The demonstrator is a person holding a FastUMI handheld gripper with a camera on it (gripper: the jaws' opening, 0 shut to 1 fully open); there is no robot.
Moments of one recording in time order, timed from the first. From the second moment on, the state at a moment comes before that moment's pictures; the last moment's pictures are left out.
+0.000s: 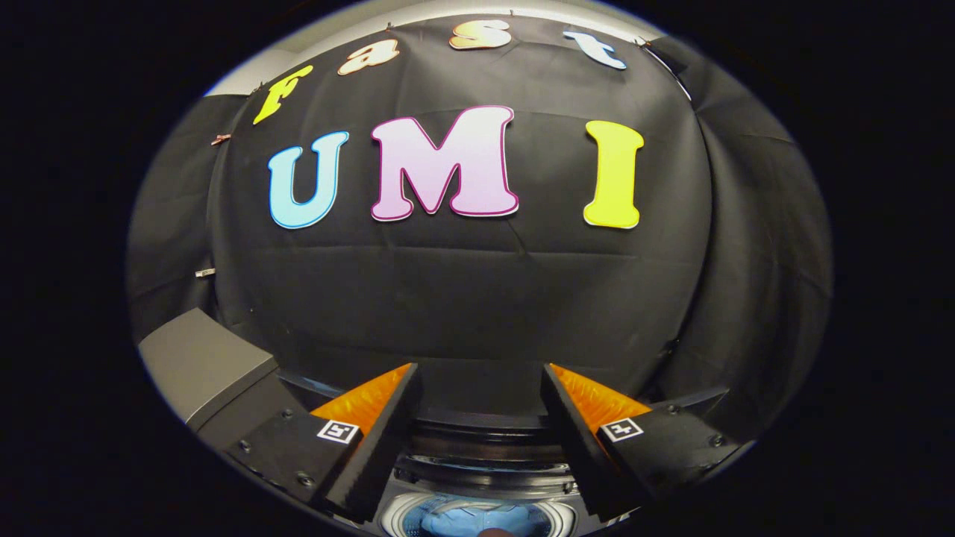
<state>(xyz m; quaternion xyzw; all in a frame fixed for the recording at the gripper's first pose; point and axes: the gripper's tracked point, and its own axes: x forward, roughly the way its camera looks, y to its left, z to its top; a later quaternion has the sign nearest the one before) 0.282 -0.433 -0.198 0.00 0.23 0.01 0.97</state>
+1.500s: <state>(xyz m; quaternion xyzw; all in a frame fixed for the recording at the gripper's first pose) 0.230 -0.412 -0.213 0.00 0.33 0.00 0.94</state>
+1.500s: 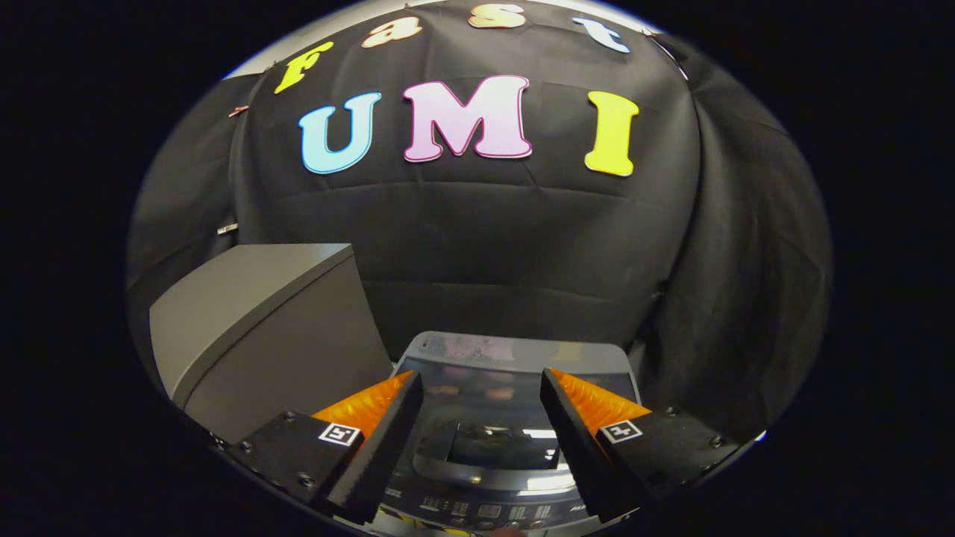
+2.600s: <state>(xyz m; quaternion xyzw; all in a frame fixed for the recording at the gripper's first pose) 0.231 -0.263 -0.013 0.01 0.08 -0.01 1.00</state>
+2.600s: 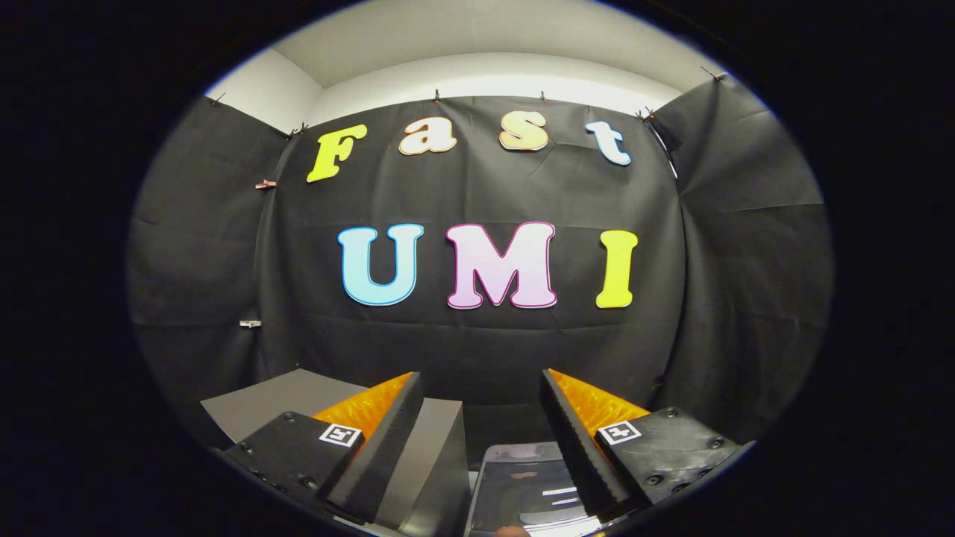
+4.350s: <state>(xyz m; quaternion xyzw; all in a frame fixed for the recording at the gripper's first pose) 0.112 -0.266 -0.042 0.01 0.12 0.01 0.99</state>
